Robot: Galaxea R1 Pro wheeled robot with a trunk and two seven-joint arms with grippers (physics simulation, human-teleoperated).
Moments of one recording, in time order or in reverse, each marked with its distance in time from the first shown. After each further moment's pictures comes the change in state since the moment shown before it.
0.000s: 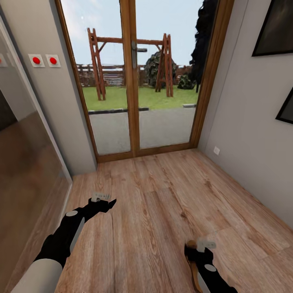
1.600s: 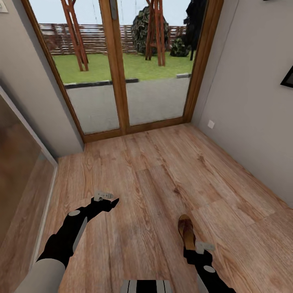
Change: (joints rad) left arm 0.000 -0.022 -0.003 -0.010 0.002 -0.003 -0.005; right arm -0.002 0.006 0.000 0.021 -0.001 0.002 -0.001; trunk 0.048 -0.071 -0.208
